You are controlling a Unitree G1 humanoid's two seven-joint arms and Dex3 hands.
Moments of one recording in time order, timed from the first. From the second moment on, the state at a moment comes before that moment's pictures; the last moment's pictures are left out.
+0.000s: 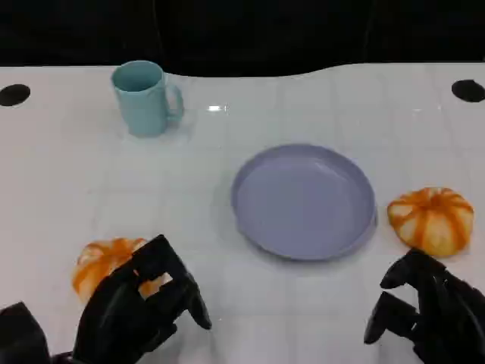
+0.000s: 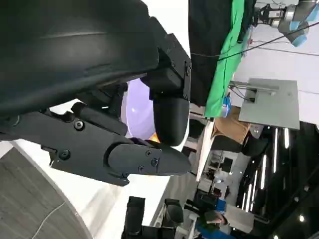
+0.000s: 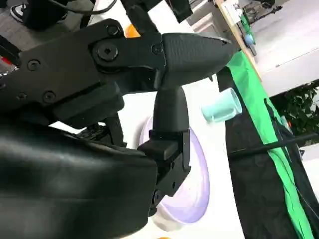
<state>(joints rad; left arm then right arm) 0.11 -0.01 0.04 0.14 -0.43 -0.16 -0.58 0.29 -0.04 -0.04 -0.29 0.46 0.29 0.31</state>
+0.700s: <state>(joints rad) 0.11 -0.01 0.04 0.15 -0.43 -0.16 -0.59 0.29 -0.04 -0.04 -0.30 0.46 0.29 0.30</state>
